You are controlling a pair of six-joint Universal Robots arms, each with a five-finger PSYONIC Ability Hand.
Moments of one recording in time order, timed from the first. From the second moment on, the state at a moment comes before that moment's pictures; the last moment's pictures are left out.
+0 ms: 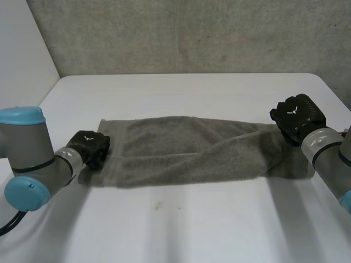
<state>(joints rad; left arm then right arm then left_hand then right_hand) 4.50 -2.19 -1.49 3.20 -1.41 3.59 1.79 -1.26 1.63 -0.16 1.45 2.34 0.97 0.96 0.96 0.96 0.79 0.98 1.18 1.19 1.20 1.00</state>
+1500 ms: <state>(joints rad) 4.50 -2.22 -1.52 3.31 -1.41 3.60 1.80 -1.24 1.65 -0.16 1.46 2.32 0.96 0.96 0.96 0.96 0.78 0.98 1.19 1.19 1.20 1.00</state>
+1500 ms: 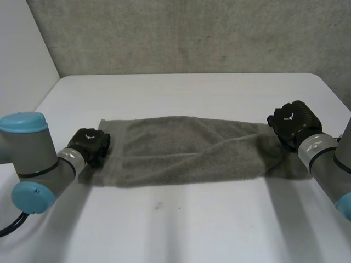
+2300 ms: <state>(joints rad) 4.50 -2.21 -1.53 3.32 -1.43 3.60 1.80 -1.23 1.65 -0.16 1.46 2.32 0.74 0.74 0.74 0.74 0.56 0.98 1.19 1.19 1.20 1.00</state>
